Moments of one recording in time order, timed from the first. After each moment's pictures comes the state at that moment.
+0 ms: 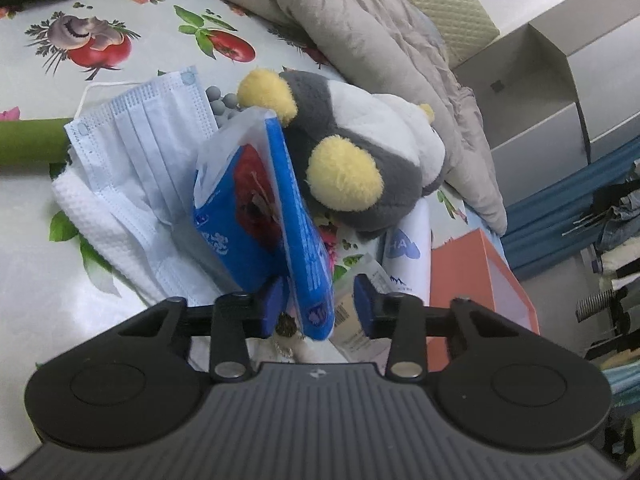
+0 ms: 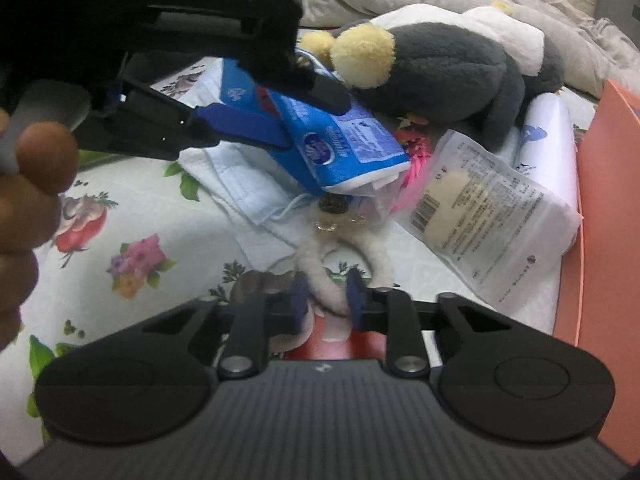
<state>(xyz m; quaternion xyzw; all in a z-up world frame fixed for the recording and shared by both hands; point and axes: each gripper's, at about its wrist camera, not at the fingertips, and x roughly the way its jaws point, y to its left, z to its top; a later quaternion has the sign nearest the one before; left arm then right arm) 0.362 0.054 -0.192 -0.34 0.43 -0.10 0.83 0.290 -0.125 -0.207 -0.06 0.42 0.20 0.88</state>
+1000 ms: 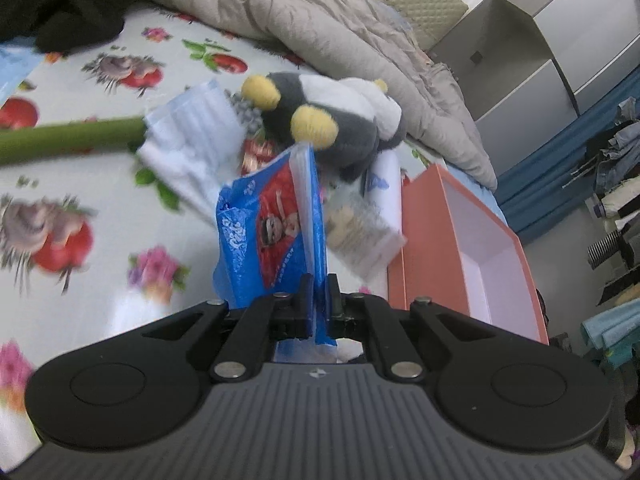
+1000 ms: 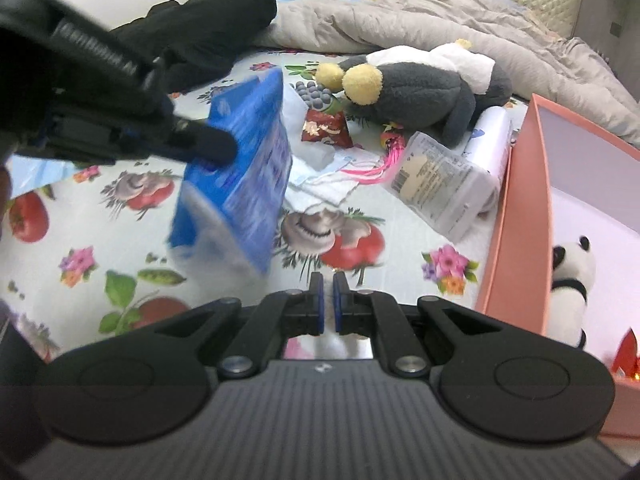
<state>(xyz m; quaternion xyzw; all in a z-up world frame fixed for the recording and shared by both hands) 0.233 0.059 -0.119 -0.26 0.43 -0.11 0.86 0.173 -0.145 -0.145 -0.08 0.39 0.18 0.90</state>
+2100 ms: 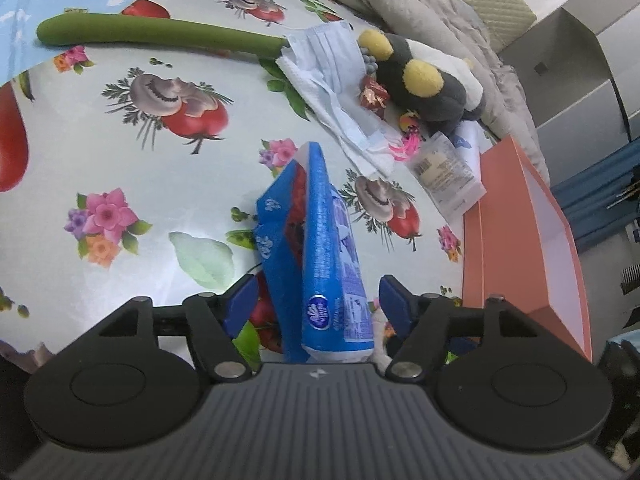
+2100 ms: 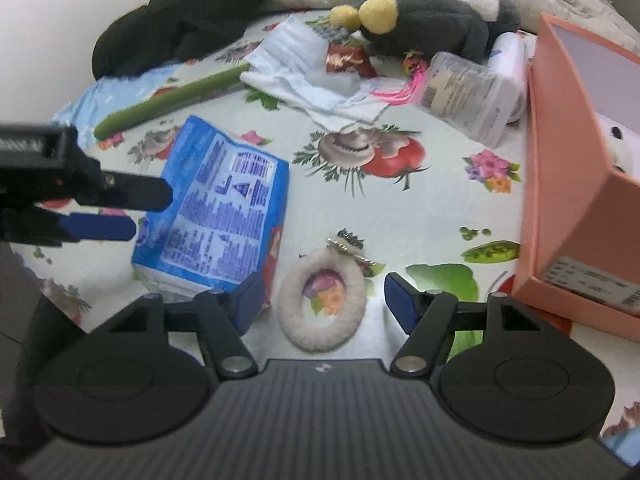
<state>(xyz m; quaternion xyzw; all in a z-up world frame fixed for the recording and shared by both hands) 0.124 0.104 -0.172 -0.29 0.47 -0.02 0.83 0.141 -0.137 -0.187 -0.03 0.45 0.20 0.87</state>
